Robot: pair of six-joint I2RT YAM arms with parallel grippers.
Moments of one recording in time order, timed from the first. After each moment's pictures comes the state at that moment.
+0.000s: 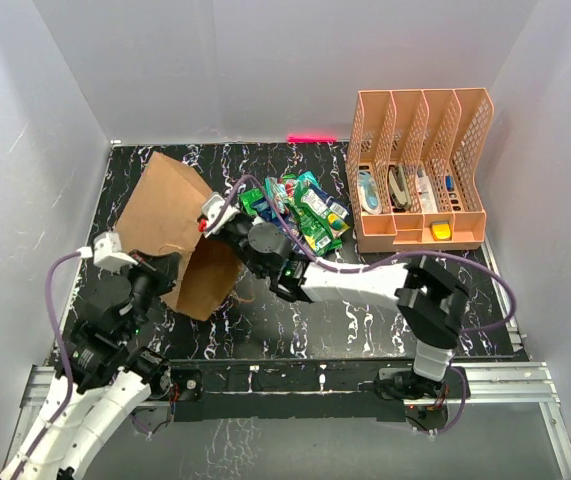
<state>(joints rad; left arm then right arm) -0.51 0.36 0.67 -0.55 -0.34 -0.73 1.10 1.81 1.25 0.71 0.44 -0.49</state>
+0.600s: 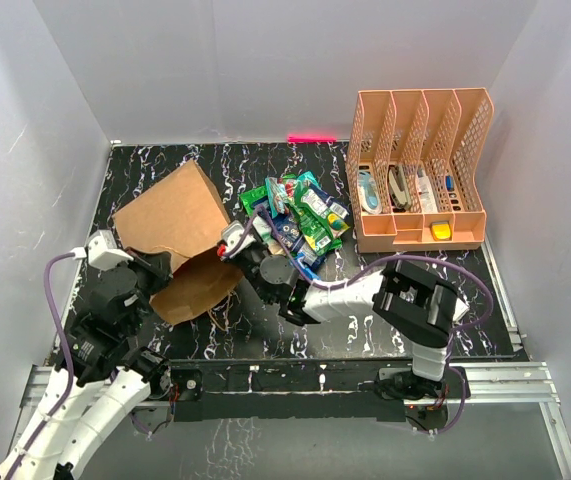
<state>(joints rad) -0.51 0.38 0.70 -0.63 -0.49 -0.81 1.16 1.84 1.00 1.04 0.56 -0.48</state>
